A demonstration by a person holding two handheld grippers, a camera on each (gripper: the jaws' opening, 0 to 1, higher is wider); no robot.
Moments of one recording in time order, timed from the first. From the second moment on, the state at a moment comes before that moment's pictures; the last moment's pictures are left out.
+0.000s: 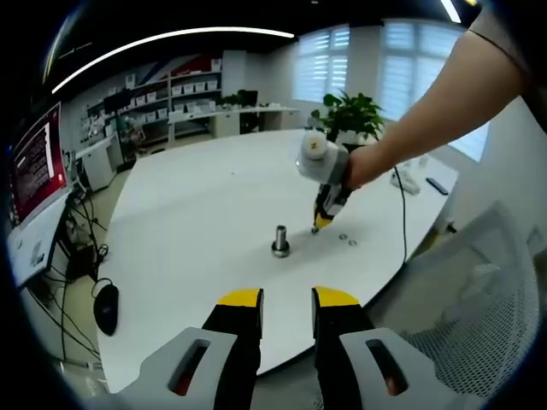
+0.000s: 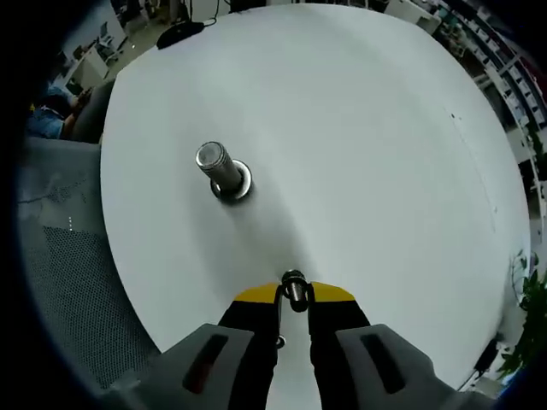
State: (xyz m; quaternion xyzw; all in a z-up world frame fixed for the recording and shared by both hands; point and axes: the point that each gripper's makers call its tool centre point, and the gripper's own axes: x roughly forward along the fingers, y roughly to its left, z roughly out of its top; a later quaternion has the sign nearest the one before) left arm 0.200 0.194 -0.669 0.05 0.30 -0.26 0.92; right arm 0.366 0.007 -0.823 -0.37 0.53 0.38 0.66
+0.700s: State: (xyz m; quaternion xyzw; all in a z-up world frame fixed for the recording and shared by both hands) left arm 0.201 0.196 -0.669 0.05 0.30 -0.25 0.92; right arm 0.360 0.003 -0.831 -0.36 0.53 0.37 0.67
